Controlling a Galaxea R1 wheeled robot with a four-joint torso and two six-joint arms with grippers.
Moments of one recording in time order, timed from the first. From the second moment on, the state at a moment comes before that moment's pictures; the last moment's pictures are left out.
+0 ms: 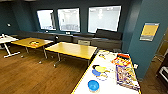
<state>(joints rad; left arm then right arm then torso) 1.51 3.05 -2.82 0.24 -0.13 -0.11 -1.56 3.06 -2.78 -0.20 0.06 0.05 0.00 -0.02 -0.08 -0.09</state>
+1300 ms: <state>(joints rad) 1.51 3.05 -2.82 0.24 -0.13 -0.11 -1.56 3.06 -2.78 -0.20 0.06 0.05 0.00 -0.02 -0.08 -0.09</state>
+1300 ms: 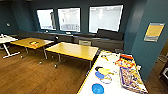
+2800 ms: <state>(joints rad) 1.51 3.04 -2.82 0.24 -0.13 -0.11 -1.57 3.06 -2.78 -0.20 0.06 0.05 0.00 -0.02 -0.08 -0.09</state>
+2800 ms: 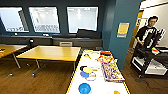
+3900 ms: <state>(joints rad) 1.51 3.04 -2.82 0.24 -0.12 -0.11 -1.57 2.97 -2.65 -0.20 0.07 0.05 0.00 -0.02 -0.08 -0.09</state>
